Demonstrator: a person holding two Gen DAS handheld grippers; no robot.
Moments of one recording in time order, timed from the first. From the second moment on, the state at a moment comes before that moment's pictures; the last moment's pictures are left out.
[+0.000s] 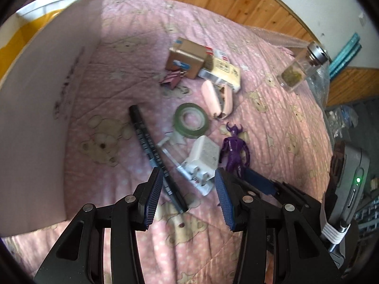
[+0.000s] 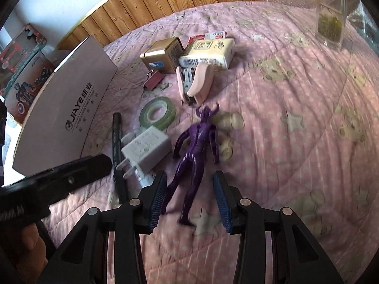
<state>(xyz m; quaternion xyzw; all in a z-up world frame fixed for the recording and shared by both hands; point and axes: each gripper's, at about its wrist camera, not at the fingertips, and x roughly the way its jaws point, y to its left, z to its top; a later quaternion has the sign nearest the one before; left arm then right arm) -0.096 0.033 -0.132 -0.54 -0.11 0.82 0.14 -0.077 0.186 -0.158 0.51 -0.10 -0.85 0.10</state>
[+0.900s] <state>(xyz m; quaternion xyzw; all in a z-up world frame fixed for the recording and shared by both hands) -0.120 0.091 -0.155 -0.53 0.00 0.83 0.17 -0.083 0.220 -0.147 0.49 -0.09 -0.86 0.05</state>
